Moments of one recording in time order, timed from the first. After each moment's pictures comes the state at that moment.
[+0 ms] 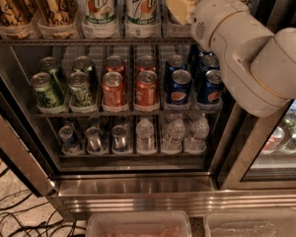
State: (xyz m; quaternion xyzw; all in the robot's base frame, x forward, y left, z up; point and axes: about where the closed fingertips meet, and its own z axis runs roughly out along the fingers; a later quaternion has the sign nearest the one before) arm 0.625 -0.100 1.101 -0.16 0.60 0.12 0.77
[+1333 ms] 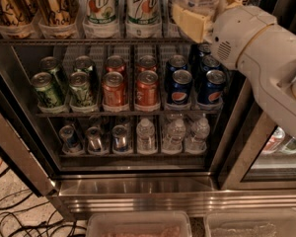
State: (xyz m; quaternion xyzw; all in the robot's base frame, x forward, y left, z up) arm 0.561 -0.099 1.097 -0.23 0.59 0.14 0.76
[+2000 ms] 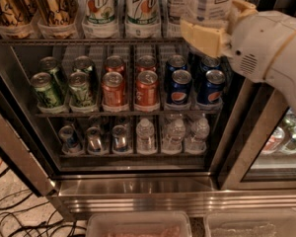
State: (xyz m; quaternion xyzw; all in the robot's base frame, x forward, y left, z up) arm 0.515 -0.103 1.090 -0.30 0.60 0.15 0.73
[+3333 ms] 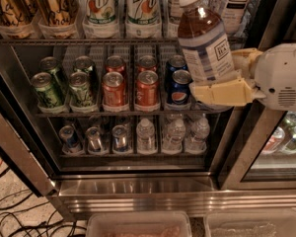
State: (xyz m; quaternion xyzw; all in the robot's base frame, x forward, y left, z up) arm 0.457 -0.119 1.011 -0.43 0.69 0.21 0.55
